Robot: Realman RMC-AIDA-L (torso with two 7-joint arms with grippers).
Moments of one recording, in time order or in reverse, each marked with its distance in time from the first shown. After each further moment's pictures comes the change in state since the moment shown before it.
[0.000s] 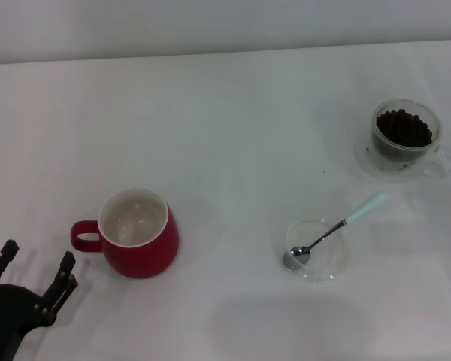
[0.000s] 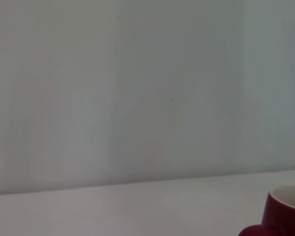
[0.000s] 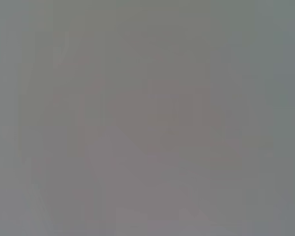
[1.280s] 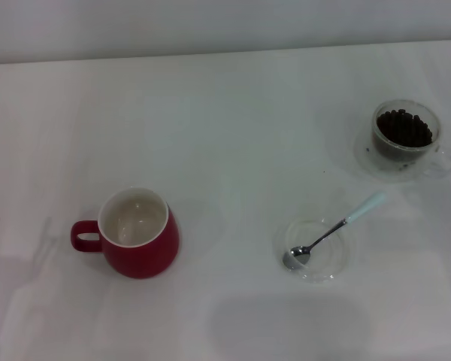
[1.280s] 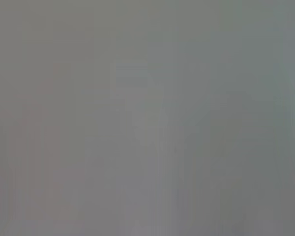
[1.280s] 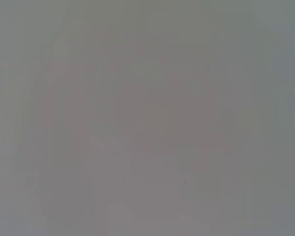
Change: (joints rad) left arm -0.057 0.003 -0.027 -0.066 -0.157 0.302 -0.003; right arm 0.013 -0.001 0.000 -0.026 0.004 0.006 0.000
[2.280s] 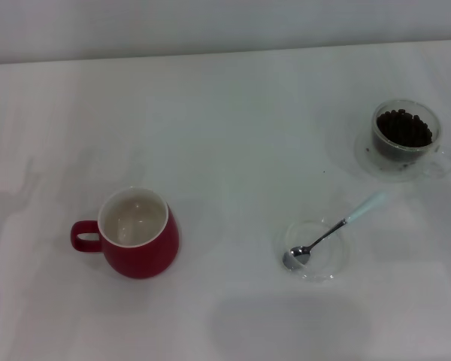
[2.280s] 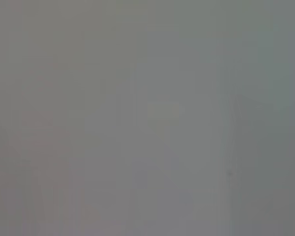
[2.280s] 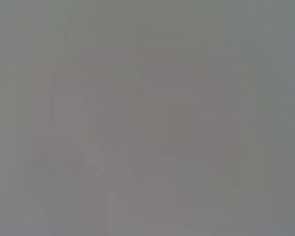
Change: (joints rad) left arm -0.212 0.005 -0.091 -0.041 -0.155 -0.106 0.003; right arm -0.027 -0.002 0.000 0.009 0.000 0.078 -0.007
